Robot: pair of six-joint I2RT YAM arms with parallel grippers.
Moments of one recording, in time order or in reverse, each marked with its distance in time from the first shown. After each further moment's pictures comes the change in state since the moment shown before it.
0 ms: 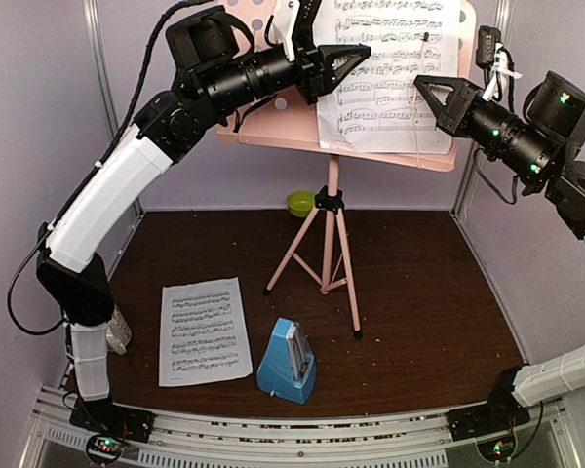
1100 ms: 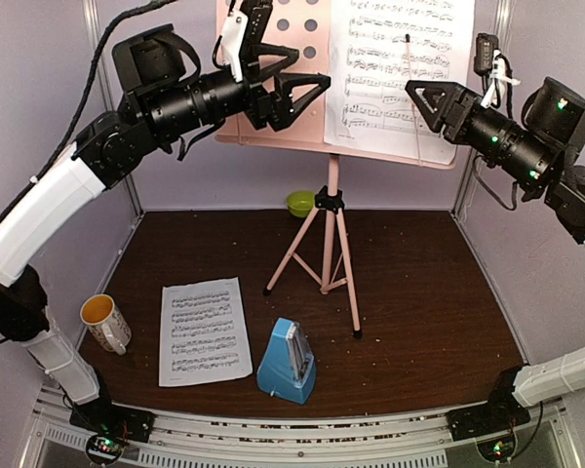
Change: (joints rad) left arm -0.001 -0.396 -0.559 0.043 -0.151 -0.093; right arm 0.000 -0.018 -0.034 -0.006 0.005 0.023
